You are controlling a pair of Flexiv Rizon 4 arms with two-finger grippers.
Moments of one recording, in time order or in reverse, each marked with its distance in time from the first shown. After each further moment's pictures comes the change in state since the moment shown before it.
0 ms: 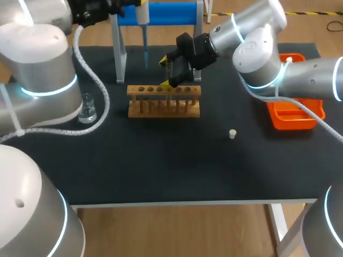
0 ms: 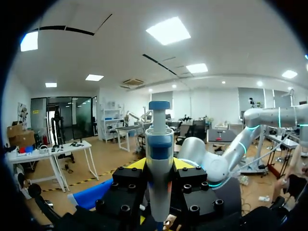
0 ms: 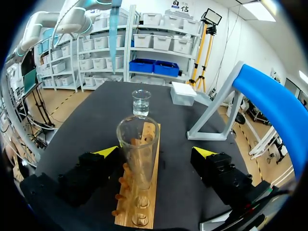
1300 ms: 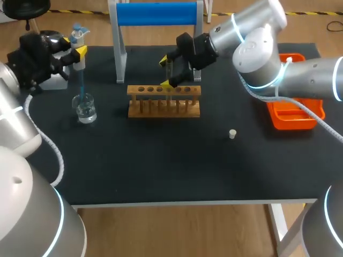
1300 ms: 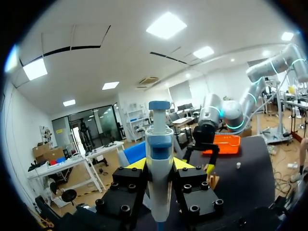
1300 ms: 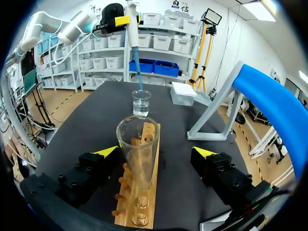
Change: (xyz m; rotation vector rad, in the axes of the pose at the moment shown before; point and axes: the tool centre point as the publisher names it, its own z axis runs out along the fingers) left arm -0.065 0.138 -0.153 -0.048 -0.235 0.208; right arm 0.000 0.000 0.000 0.000 0.000 0.000
